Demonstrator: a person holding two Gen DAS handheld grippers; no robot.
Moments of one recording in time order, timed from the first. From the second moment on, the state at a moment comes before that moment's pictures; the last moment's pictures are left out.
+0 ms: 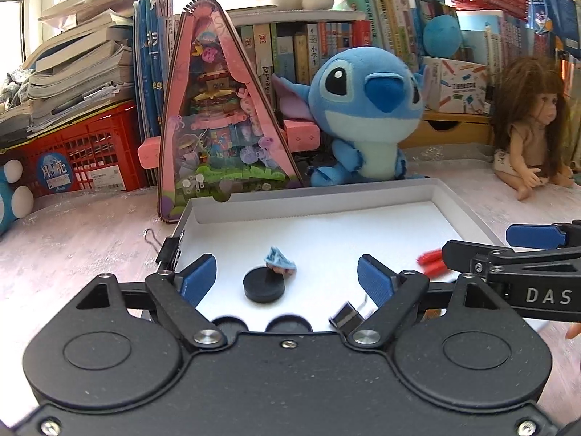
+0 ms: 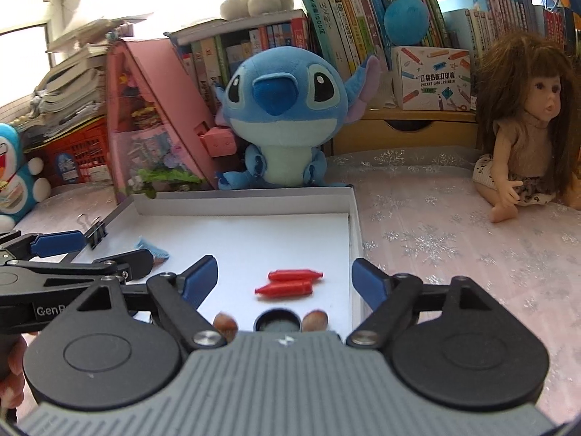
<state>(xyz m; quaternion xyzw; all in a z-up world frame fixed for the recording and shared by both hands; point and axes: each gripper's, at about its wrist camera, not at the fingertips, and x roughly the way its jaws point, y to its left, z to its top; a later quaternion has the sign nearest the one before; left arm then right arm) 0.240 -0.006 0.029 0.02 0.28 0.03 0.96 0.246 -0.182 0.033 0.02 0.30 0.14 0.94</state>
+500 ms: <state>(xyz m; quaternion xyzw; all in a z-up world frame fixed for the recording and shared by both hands) 0.144 -0.012 0.030 0.02 0.28 -0.03 0.96 0.155 -0.207 0.034 -0.03 0.26 0.19 0.95</state>
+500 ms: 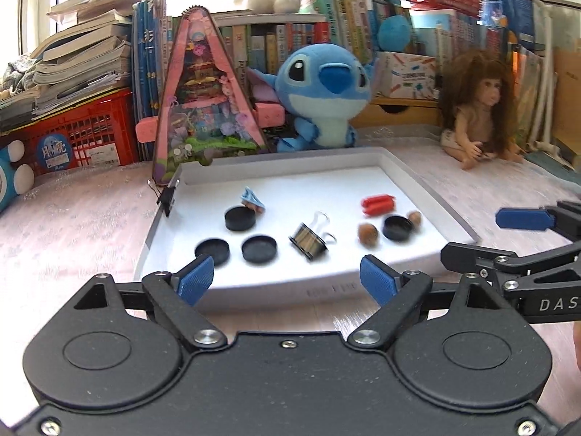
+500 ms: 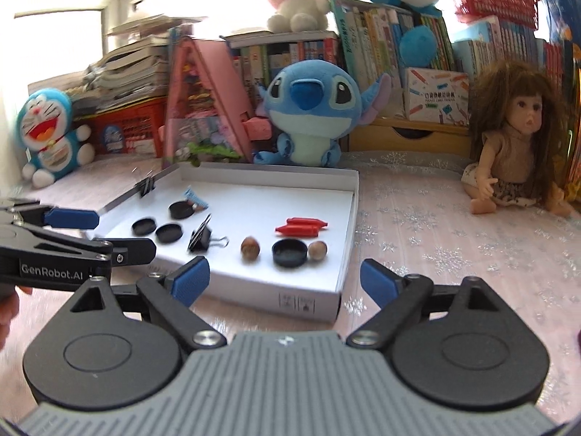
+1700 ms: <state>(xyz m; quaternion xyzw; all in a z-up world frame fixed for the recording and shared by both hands) 0.009 -0.045 -0.009 0.02 0.32 -0.20 0.93 0.035 -0.233 0.005 -0.10 0.25 0.24 0.93</state>
